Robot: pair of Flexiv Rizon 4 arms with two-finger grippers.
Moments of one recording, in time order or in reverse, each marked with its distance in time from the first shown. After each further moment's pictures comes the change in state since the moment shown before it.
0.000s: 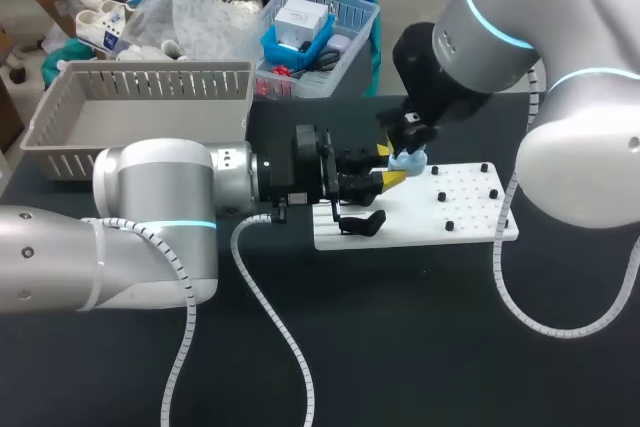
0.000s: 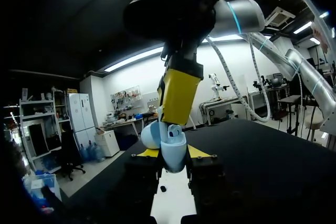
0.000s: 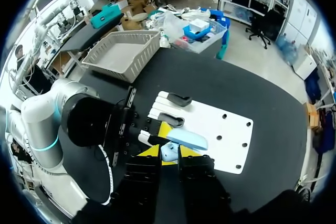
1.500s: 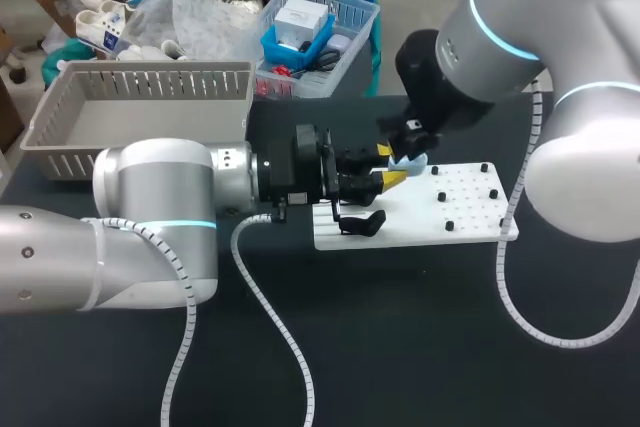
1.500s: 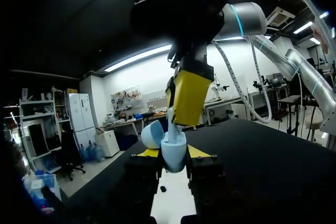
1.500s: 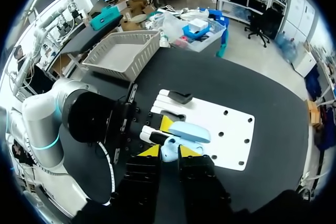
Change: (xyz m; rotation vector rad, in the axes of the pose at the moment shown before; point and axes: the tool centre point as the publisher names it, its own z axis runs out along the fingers) left arm 0.000 0.000 0.000 0.000 0.000 0.000; right arm 0.008 0.003 0.000 -0.006 -0.010 0.019
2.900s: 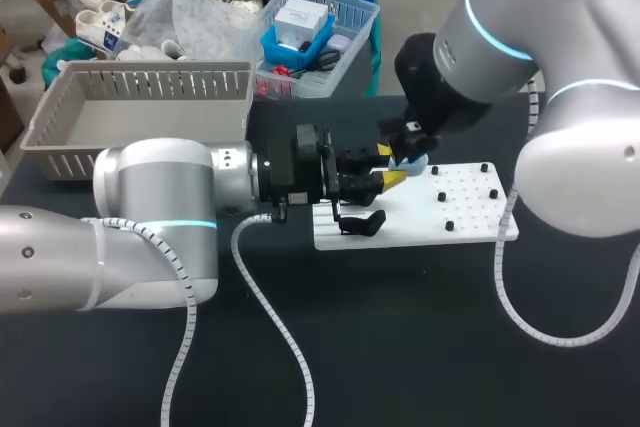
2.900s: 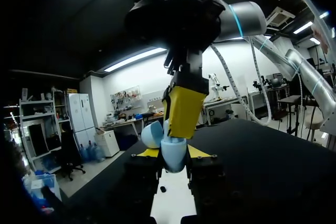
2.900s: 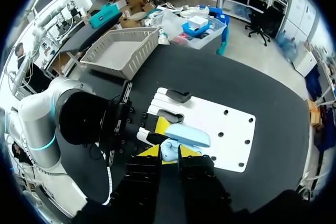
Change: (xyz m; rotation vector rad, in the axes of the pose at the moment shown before) left arm 0.000 0.000 0.000 0.000 -0.001 0.000; right arm -0.001 -0.005 0.010 0.001 0.020 -0.003
